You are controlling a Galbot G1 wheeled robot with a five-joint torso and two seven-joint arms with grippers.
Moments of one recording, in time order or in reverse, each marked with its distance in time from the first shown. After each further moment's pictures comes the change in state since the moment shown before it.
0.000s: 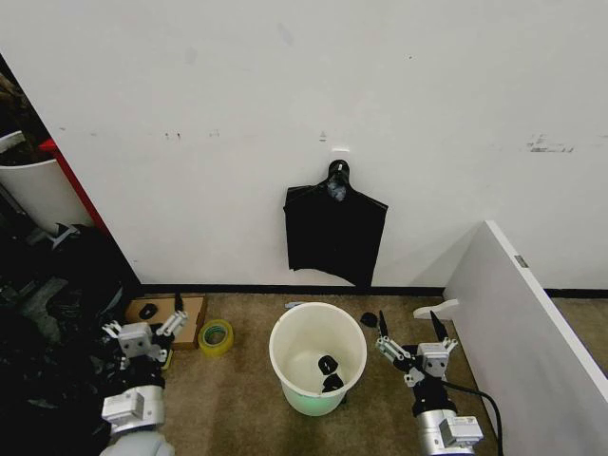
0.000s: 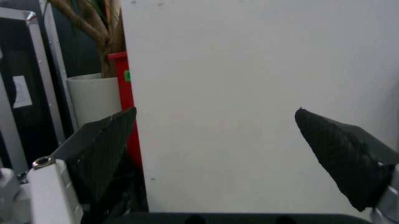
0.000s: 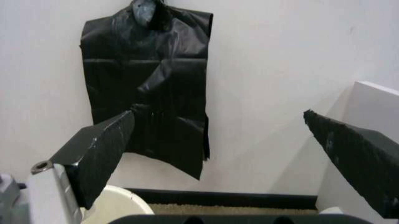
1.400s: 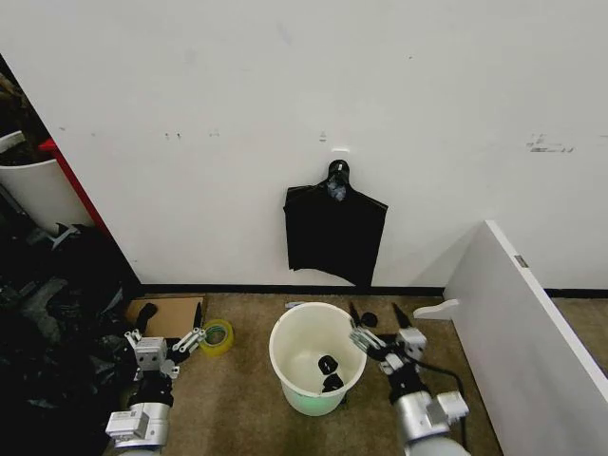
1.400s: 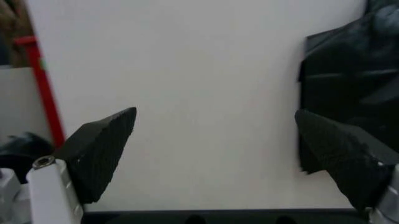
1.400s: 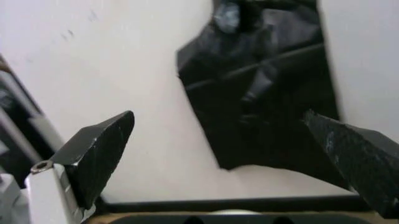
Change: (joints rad) left arm 0.071 0.094 0.054 0.040 -0.084 -0.092 0.202; right arm 0.226 -0.198 -0.135 -0.015 0.582 -0.166 -0.136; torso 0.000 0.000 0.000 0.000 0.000
